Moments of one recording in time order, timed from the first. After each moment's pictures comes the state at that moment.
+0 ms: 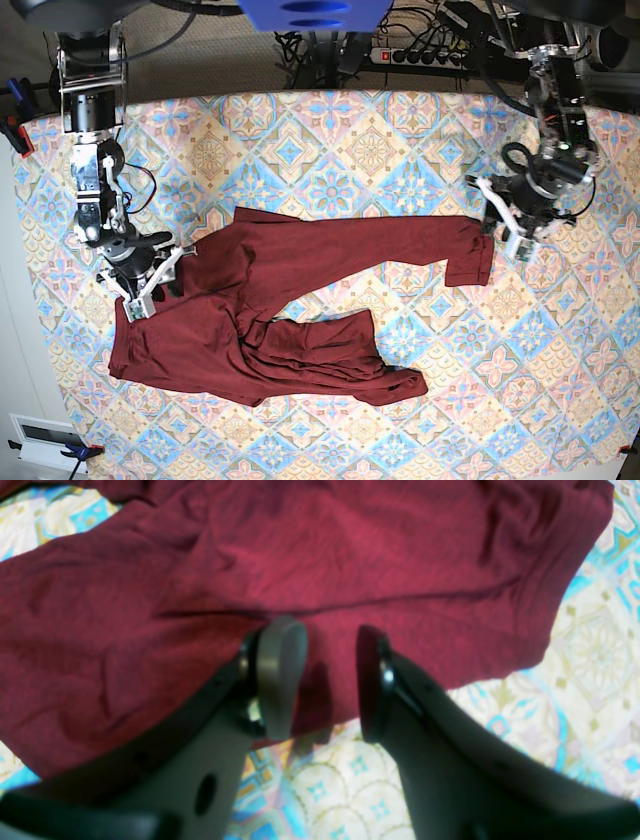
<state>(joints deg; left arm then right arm) 9.0 -19.3 -12.6 110.7 -20.0 -23.8 57.1 10.6 25.5 -4.2 75.5 23.1 18.2 -32.0</state>
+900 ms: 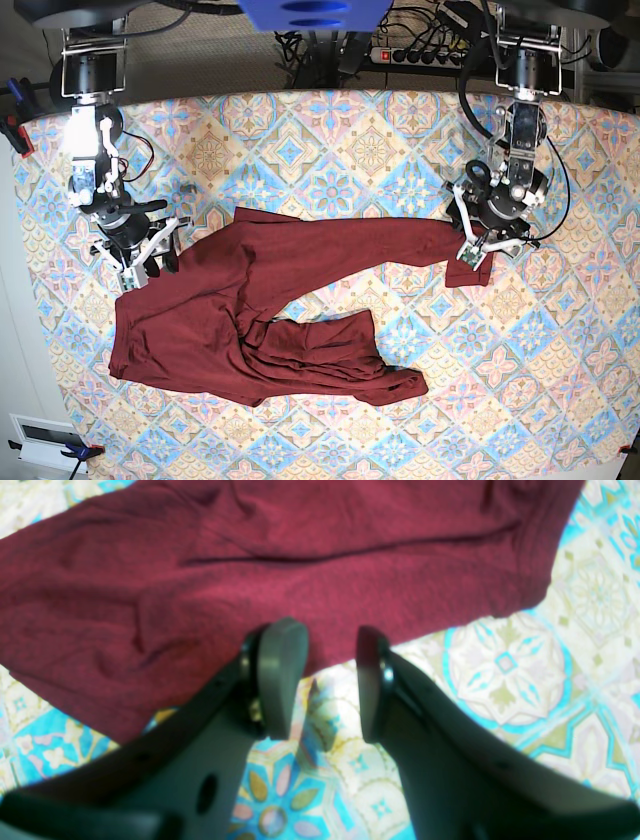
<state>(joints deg) -0.7 -19.4 0.6 85.1 3.8 -24.1 41.0 0.7 25.0 1.7 85.7 23.0 18.2 -33.3</state>
